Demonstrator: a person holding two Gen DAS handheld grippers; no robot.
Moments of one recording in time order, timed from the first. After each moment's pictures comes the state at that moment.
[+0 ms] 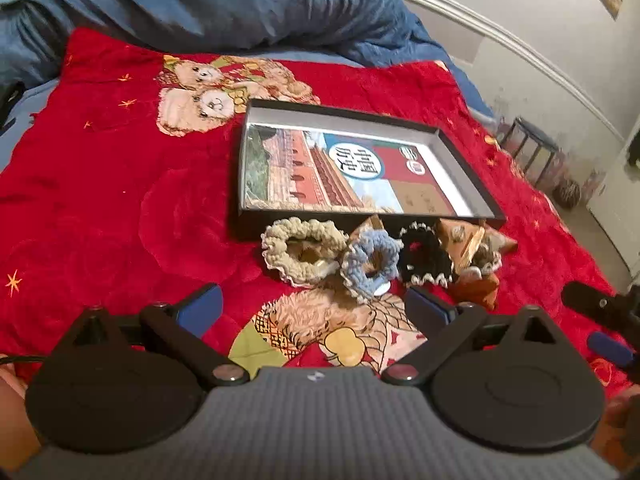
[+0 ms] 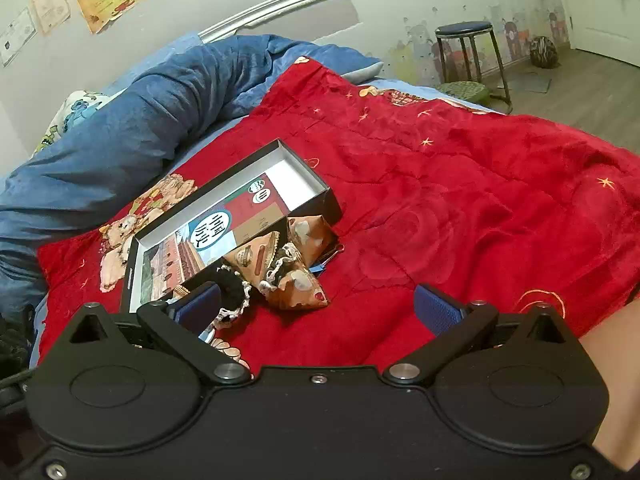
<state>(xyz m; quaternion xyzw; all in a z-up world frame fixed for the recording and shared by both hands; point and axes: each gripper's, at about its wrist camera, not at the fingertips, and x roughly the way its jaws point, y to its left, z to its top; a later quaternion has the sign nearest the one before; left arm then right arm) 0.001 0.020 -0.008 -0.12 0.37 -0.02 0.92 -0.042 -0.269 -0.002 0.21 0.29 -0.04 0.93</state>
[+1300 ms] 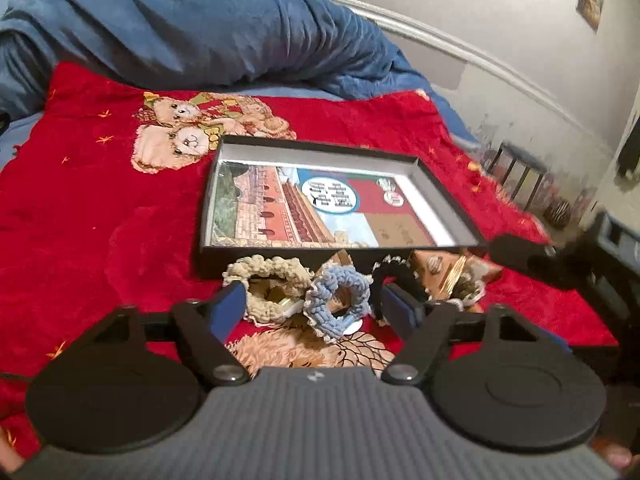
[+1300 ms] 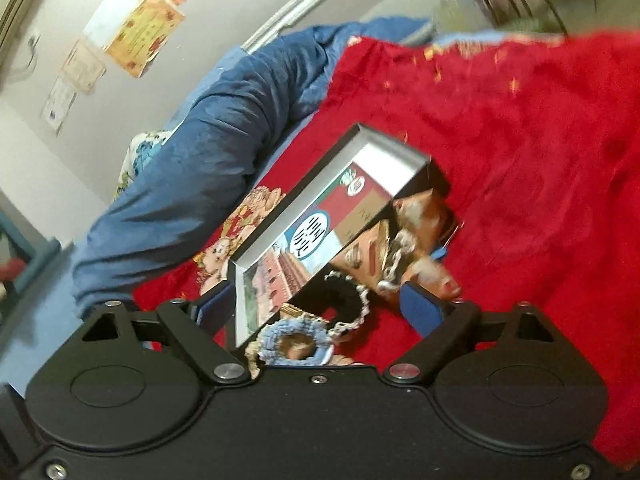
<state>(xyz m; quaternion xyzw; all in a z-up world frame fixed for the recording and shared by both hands) 0.015 -0.013 -0.017 -0.09 0.32 -0.04 0.94 0.017 -0.255 -0.041 0.38 0.28 0.08 0.88</state>
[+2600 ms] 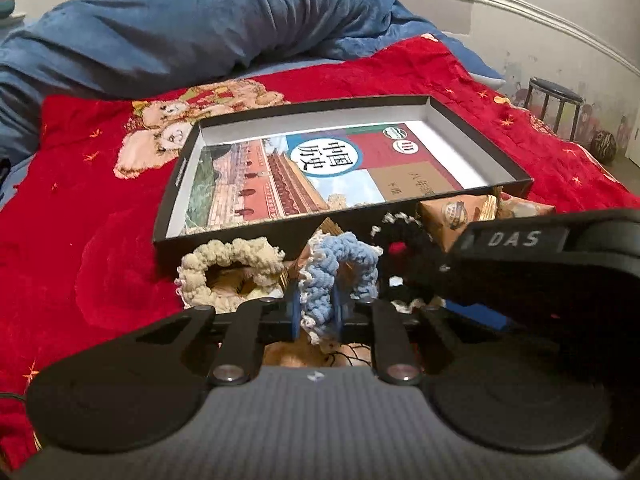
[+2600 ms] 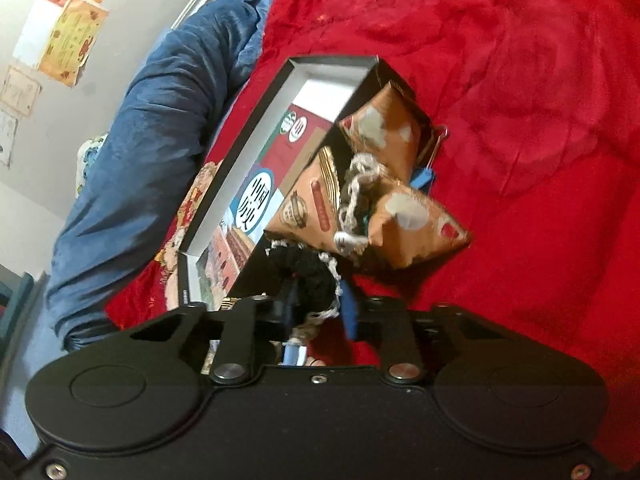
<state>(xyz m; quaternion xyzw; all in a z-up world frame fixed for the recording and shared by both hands) 0.049 -0.073 -0.057 0.02 0.34 0.01 0.94 0.072 -0.237 -0.113 0.46 0.34 0.04 0.82</state>
